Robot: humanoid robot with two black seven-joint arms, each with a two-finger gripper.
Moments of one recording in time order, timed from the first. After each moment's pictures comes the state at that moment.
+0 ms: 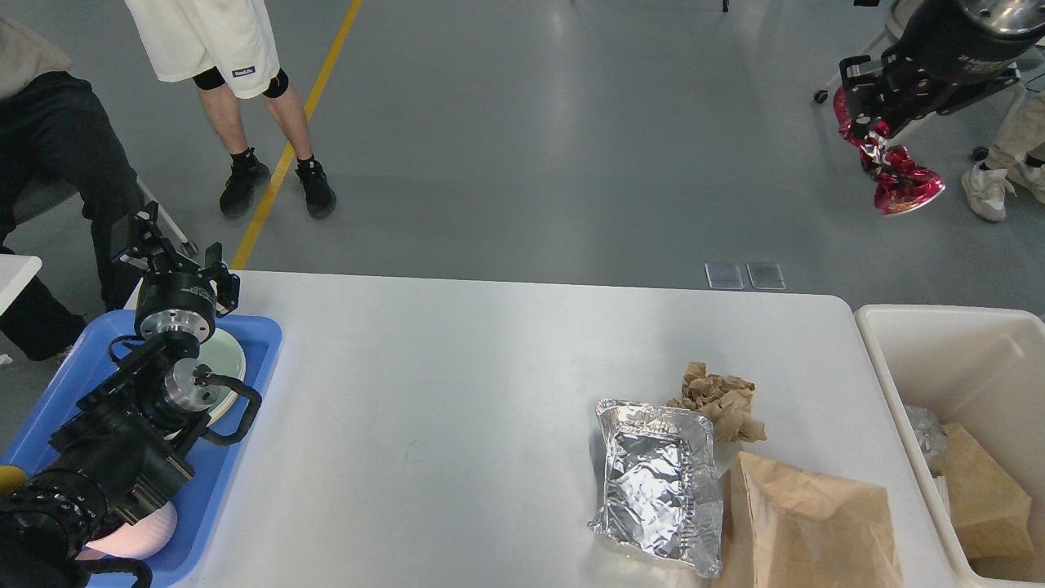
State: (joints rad) left arm -0.71 0.23 -0.87 -0.41 0.01 -0.07 -0.55; right arm 2.14 -0.30 -1.41 0.75 -0.31 0.96 0.13
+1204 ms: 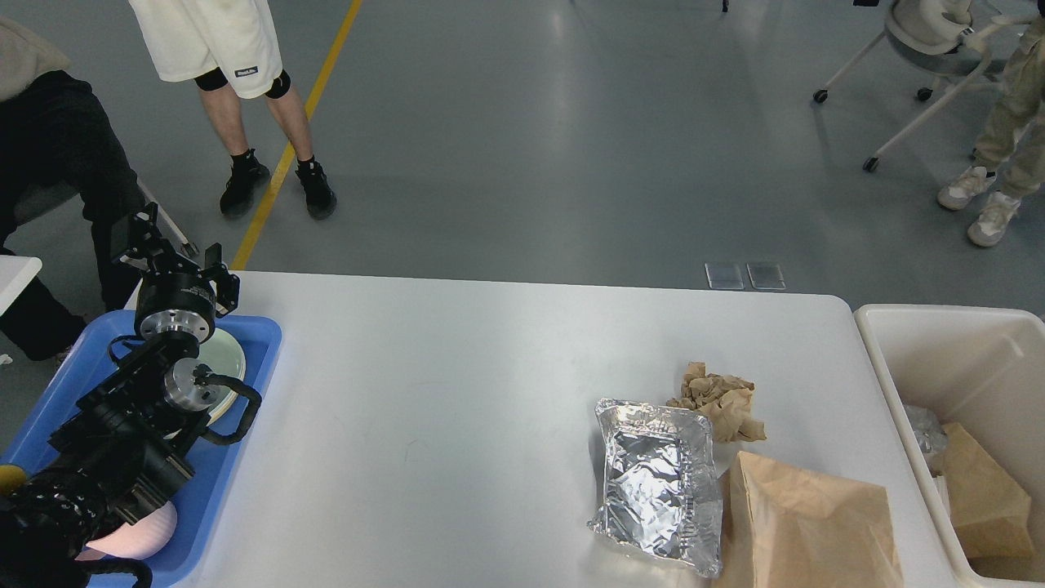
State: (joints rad) left arm -0.71 0.23 -0.87 -0.41 0.01 -0.07 -0.55; right arm 1.48 -0.77 -1.45 0.51 -0.25 0.83 0.13
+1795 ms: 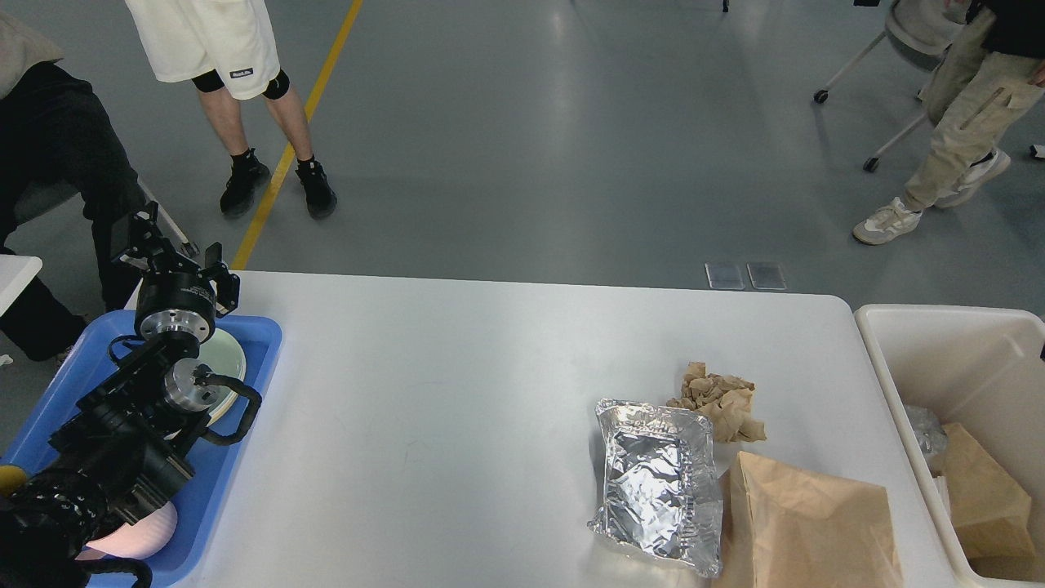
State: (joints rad) left arm -0.71 0.23 -0.87 -0.41 0.01 -0.07 -0.55; right arm 1.17 -0.68 -1.25 0.44 -0.22 0.34 0.13
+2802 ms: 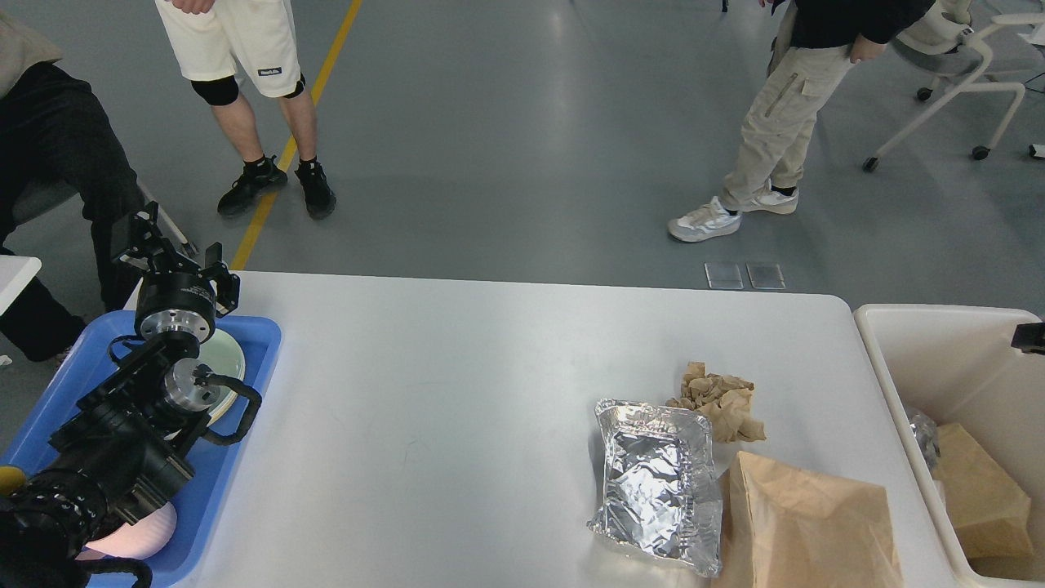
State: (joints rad) left arm -0.71 0.23 -0.87 -0.41 0.01 -0.07 -0.55; right arm 1.21 -0.68 -1.25 0.46 -0.23 0.29 0.13
